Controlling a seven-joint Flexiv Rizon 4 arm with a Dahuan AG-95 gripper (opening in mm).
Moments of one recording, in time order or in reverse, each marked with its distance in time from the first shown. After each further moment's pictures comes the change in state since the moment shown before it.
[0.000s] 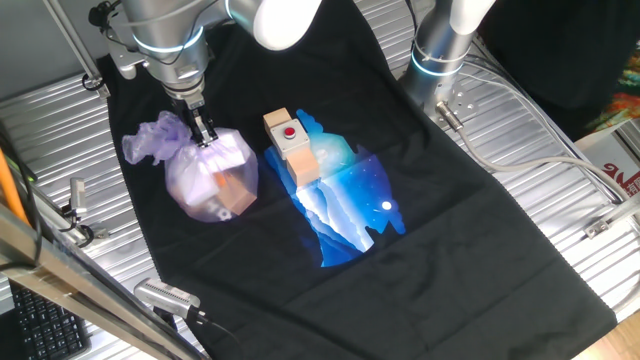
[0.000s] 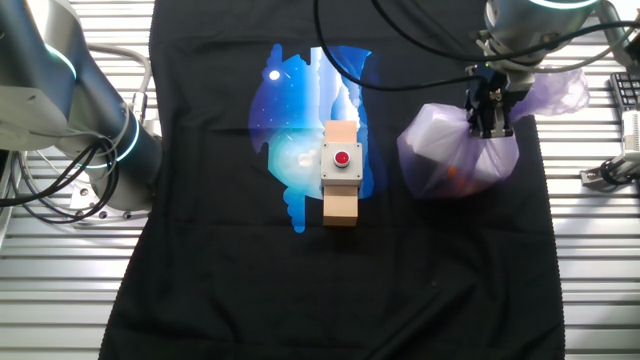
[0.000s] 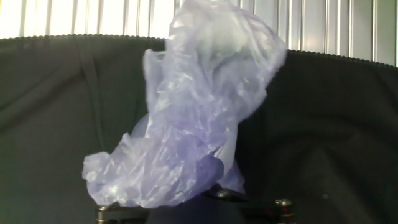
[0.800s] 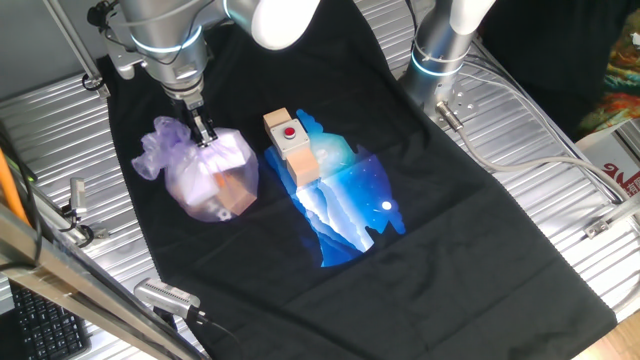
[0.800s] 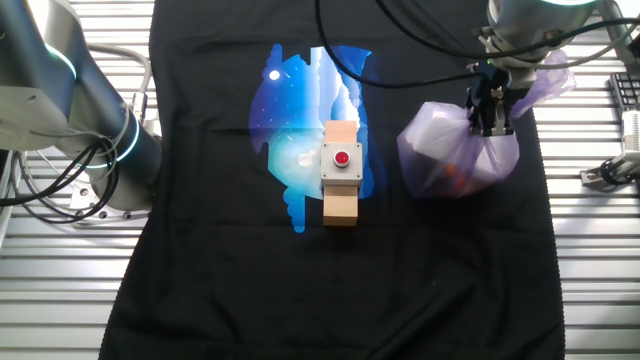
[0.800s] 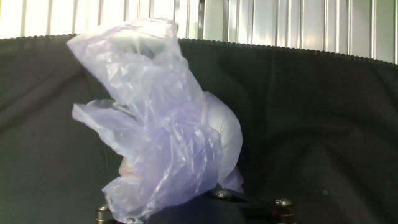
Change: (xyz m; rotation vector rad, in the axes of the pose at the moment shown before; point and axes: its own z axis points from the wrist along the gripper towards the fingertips) arm -0.001 0.001 -0.001 0.000 0.008 0.004
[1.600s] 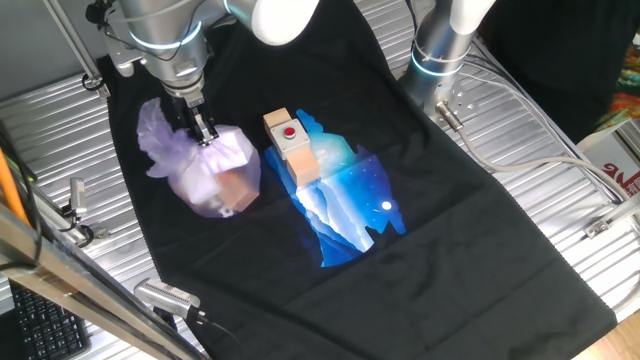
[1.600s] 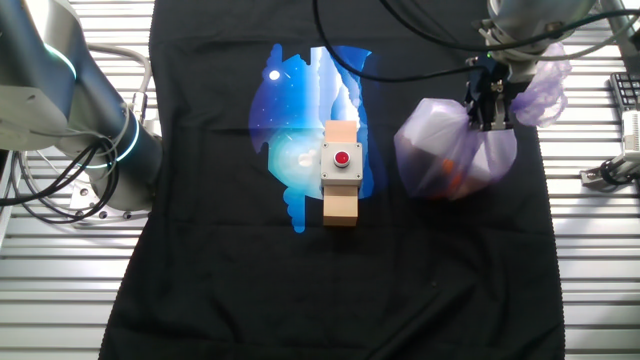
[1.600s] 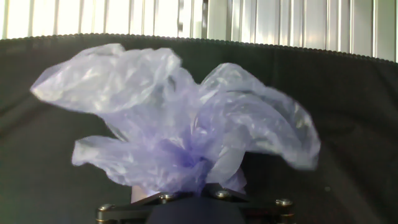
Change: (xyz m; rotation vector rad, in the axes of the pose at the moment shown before) arm 0.003 0.007 -0.012 -0.007 0.007 0.000
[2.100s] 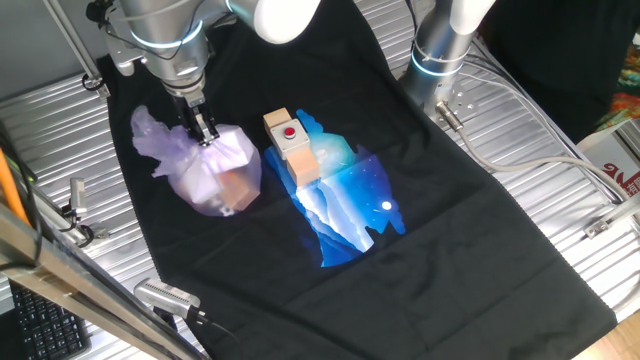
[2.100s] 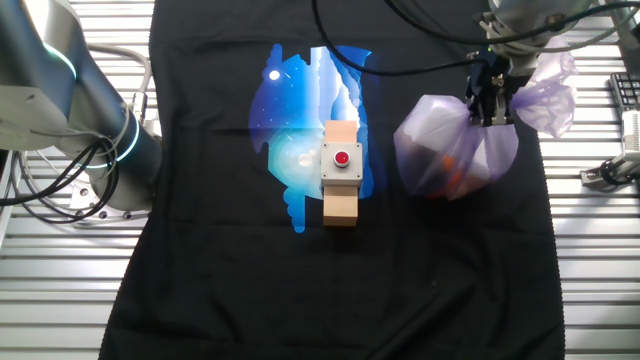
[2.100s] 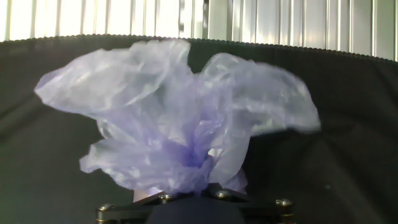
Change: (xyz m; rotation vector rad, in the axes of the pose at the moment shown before) arm 0.000 0.004 -0.006 0.003 0.001 0.008
